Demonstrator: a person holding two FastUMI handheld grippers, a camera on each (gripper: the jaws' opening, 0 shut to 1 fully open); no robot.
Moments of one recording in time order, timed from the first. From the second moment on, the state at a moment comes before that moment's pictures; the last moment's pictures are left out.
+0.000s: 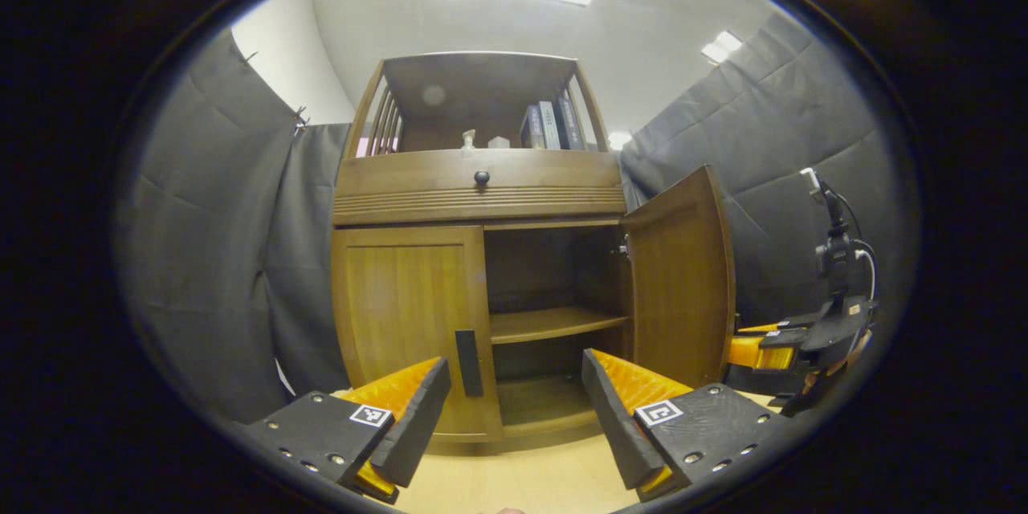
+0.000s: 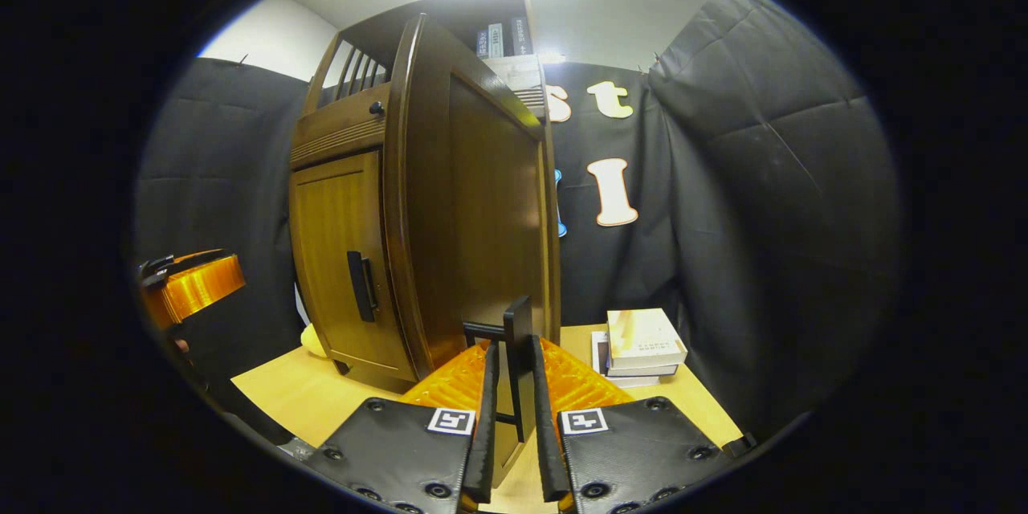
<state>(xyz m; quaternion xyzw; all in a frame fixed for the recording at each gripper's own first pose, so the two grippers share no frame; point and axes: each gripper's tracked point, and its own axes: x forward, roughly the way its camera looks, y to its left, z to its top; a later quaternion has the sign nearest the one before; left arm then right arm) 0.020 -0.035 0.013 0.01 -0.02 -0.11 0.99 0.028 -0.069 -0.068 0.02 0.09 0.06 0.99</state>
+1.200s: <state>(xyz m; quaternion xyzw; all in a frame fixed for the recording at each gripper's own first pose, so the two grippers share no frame) 0.128 -0.020 -0.032 0.03 0.00 -0.10 0.99 -0.020 -0.151 -0.038 -0.02 0.05 -0.07 1.00</state>
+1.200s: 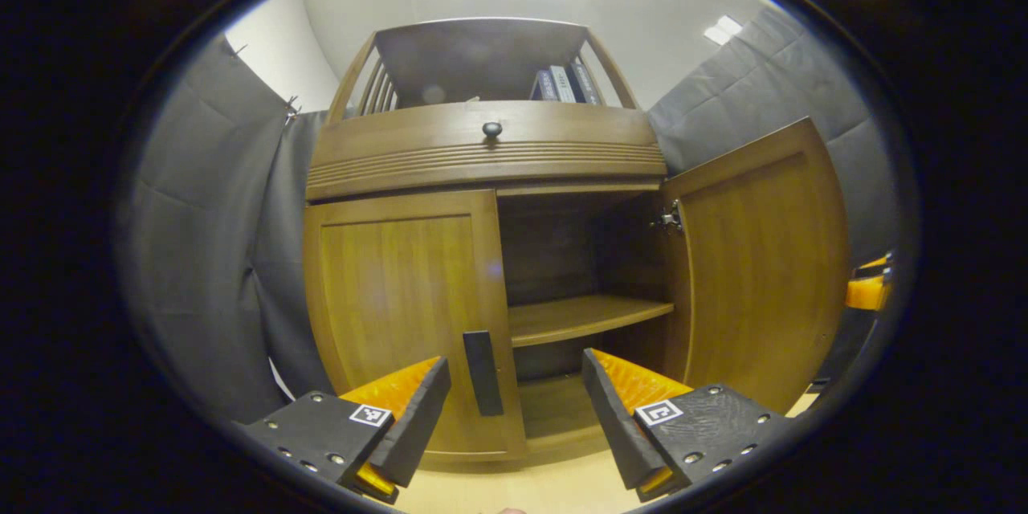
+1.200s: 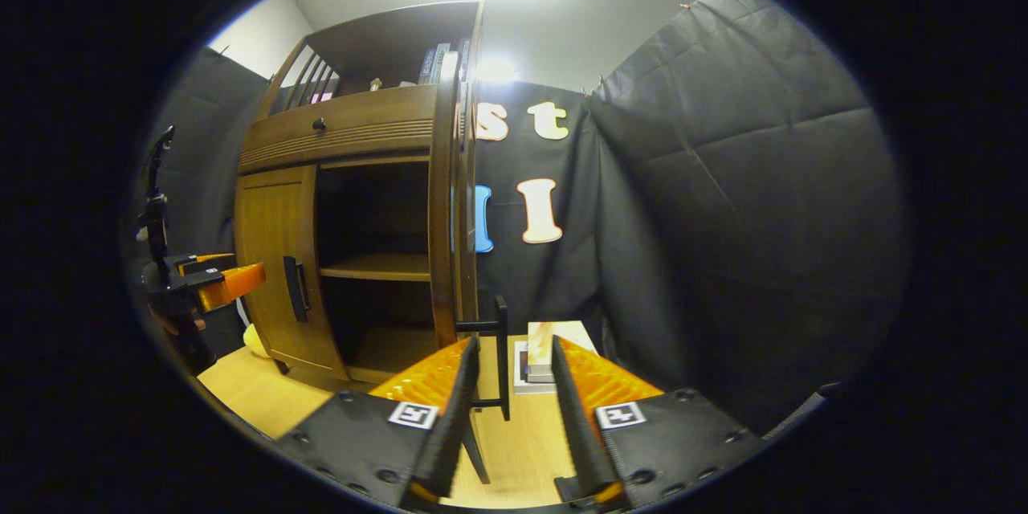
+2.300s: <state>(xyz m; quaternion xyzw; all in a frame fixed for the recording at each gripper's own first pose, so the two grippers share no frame) 0.264 0.005 -0.107 0.03 0.05 -0.06 1.00 -0.077 -0.150 -0.027 -0.01 0.06 -0.13 0.99</state>
